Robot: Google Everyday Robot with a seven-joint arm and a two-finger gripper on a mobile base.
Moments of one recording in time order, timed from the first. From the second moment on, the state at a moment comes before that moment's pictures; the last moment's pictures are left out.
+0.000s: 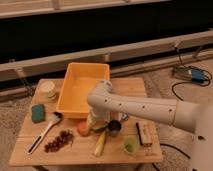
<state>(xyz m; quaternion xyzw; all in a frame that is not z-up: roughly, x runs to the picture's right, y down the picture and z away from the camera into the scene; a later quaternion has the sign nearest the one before) -0.042 0.174 0.783 -0.29 0.15 0.56 0.76</state>
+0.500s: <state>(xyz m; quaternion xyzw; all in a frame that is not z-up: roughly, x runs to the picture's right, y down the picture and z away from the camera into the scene) -0.009 0.170 0.800 -0.28 0.17 0.60 0.73</state>
